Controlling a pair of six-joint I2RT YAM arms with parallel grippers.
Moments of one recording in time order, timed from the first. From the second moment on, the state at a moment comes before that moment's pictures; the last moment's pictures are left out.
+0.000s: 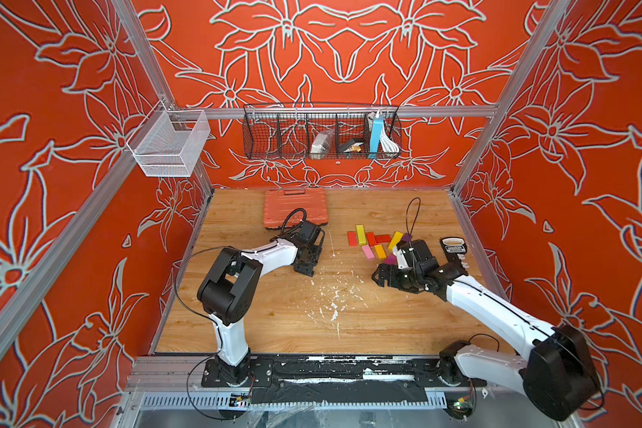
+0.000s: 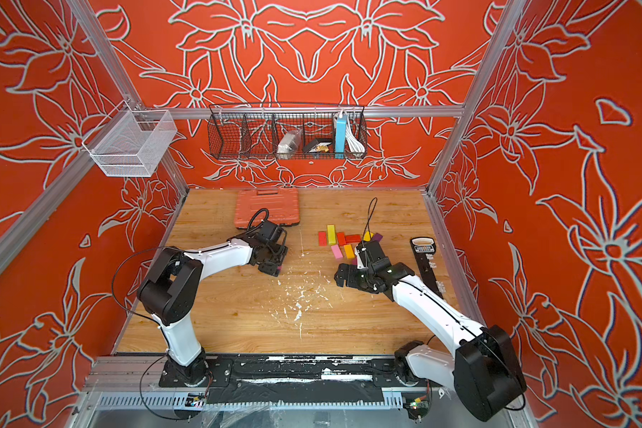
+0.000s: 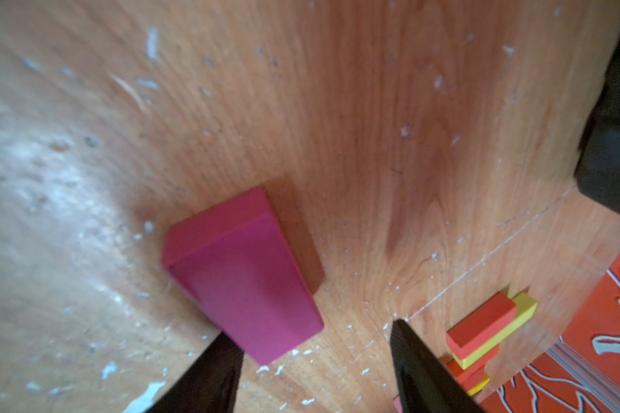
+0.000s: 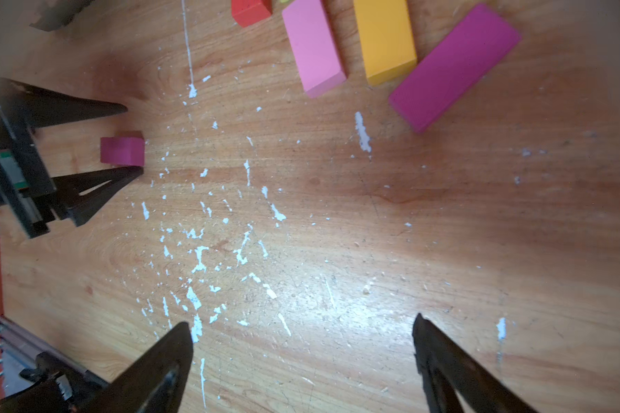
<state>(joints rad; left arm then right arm) -0.46 1.83 1.13 -0.43 0.04 -1.70 0.49 1.17 0.74 -0.58 -0.17 0.59</state>
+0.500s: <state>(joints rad) -0.45 1.63 1.16 -0.53 0.15 -1.01 0.40 1.33 0.95 -0.71 -0.01 0.61</state>
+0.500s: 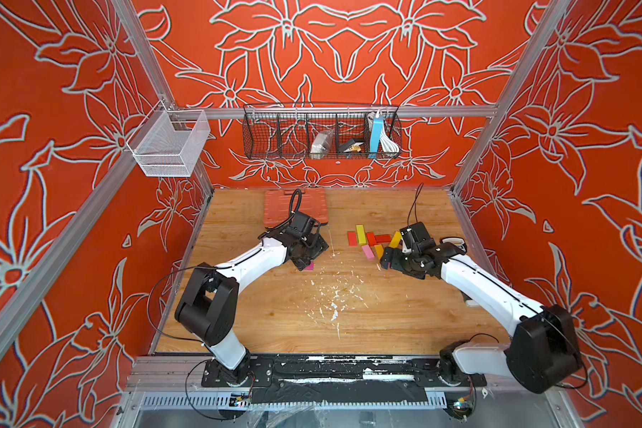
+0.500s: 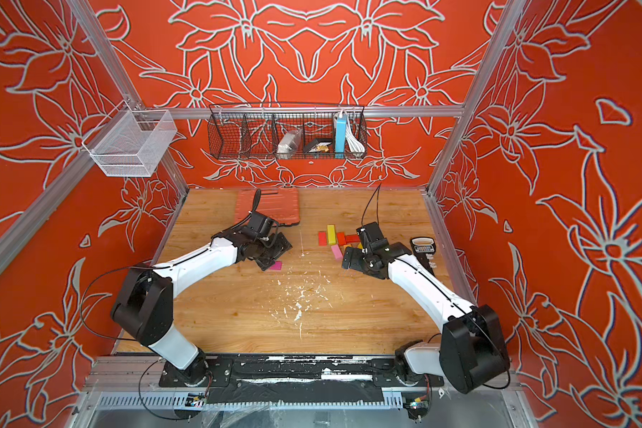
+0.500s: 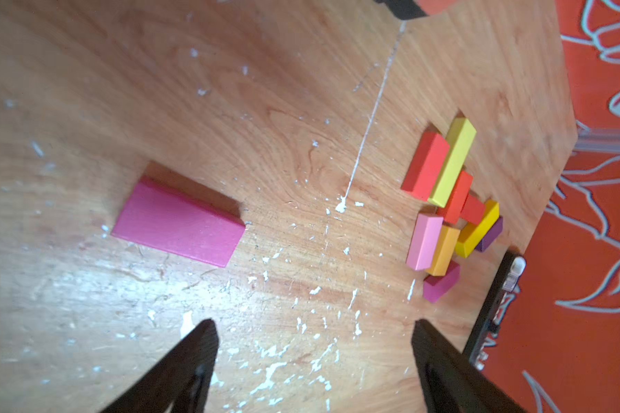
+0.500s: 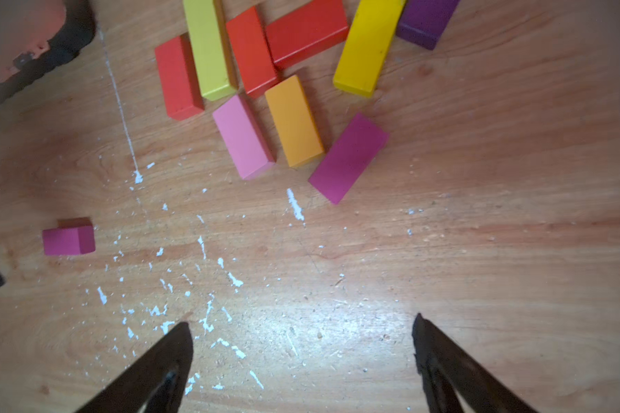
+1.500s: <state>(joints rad) -0.60 2.31 2.11 -0.96 0.03 -0.47 0.33 1.33 0.89 -0.74 -0.09 0.58</state>
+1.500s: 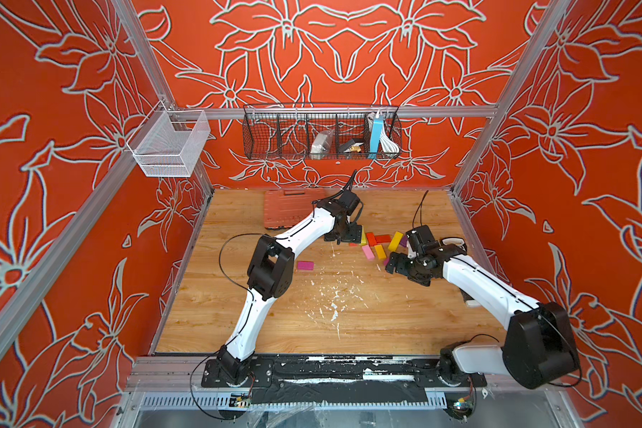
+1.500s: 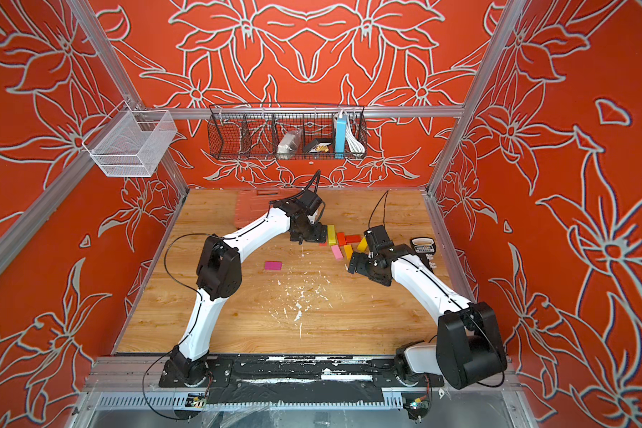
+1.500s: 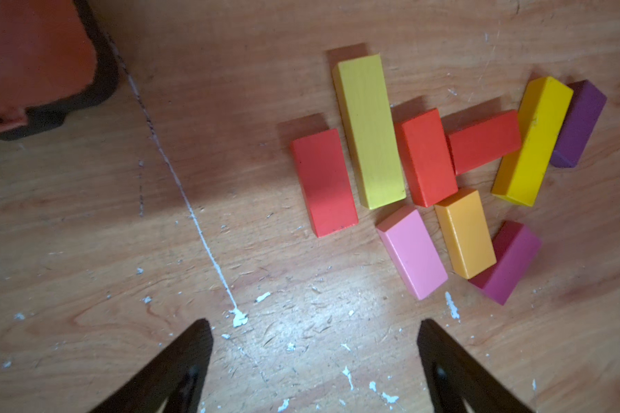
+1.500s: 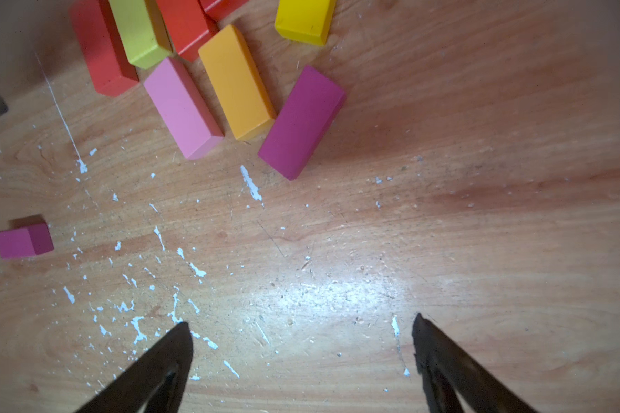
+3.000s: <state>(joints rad) -0.60 2.58 2.36 -1.00 -0.12 -0.45 0.32 1.36 0.86 -0.68 -0.18 0.55</state>
